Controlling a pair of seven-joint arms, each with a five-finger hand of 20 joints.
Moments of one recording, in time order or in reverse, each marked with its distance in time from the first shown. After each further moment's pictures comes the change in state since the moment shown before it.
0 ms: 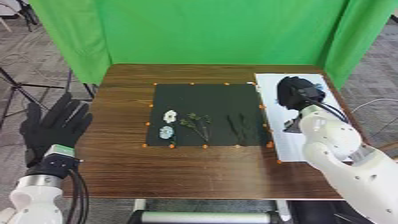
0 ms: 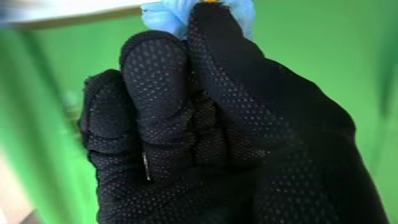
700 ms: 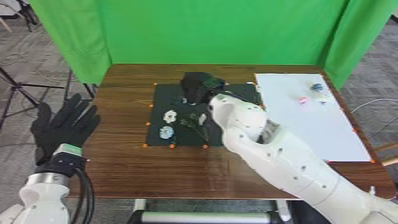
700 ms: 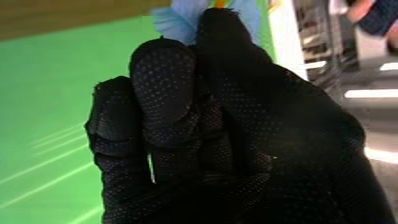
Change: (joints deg) left arm -2.6 0.2 2.6 1.3 0.3 0.0 -1.8; right arm 19.4 -23.6 -22.1 11.7 -0.5 -6.6 -8.1
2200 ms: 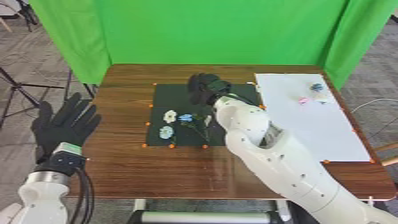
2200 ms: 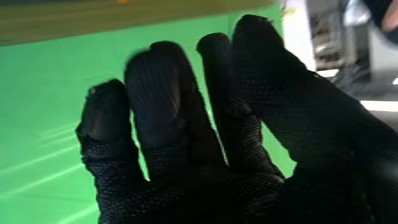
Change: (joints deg) left arm 0.2 0.1 -0.6 0.0 -0.3 -0.5 -0.5; right arm -4.8 -0.8 7.4 -2.3 -3.4 -3.8 2.6
